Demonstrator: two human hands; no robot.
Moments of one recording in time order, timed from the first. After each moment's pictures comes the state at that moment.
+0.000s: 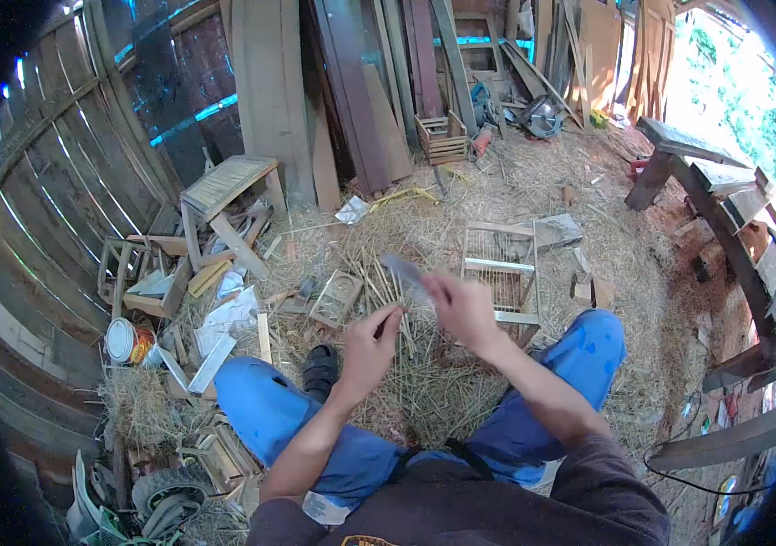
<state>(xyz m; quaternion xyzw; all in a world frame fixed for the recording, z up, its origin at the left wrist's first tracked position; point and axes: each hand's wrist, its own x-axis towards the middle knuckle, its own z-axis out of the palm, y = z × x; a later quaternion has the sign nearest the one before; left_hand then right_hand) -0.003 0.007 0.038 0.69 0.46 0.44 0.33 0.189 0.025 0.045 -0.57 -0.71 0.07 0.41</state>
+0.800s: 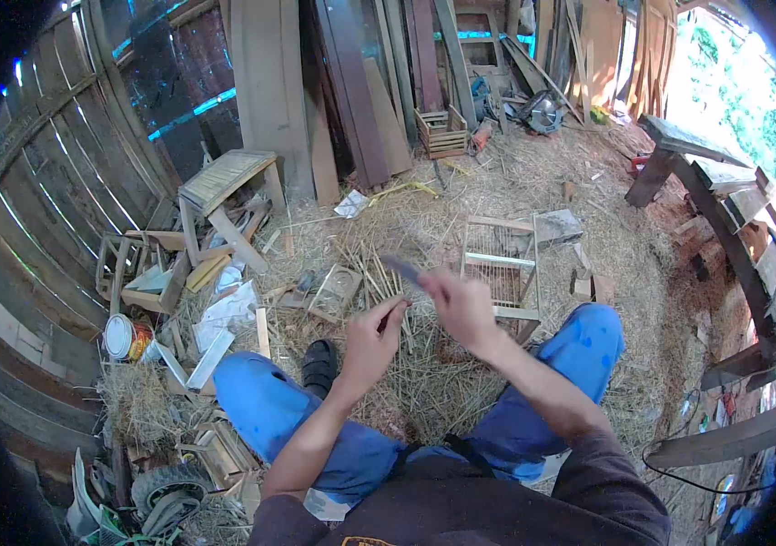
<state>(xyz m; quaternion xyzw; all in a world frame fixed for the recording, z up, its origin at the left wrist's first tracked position) -0.003 0.012 0.035 0.70 0.46 0.44 0.32 0.184 0.026 0.036 -0.52 -0.72 0.05 0.46</state>
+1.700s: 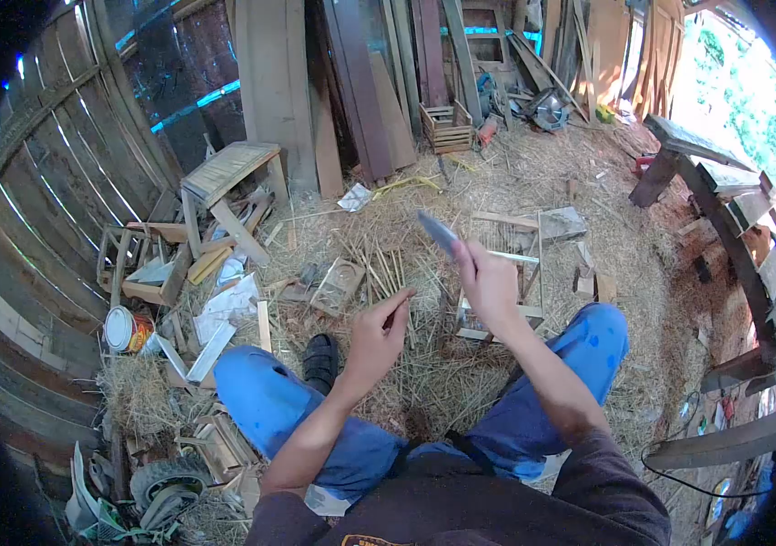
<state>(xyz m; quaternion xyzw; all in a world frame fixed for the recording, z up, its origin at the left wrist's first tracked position) -0.002 0.007 0.037 0.70 0.44 0.46 0.32 0.200 0.035 0.054 -0.62 -0.67 0.01 0.41</state>
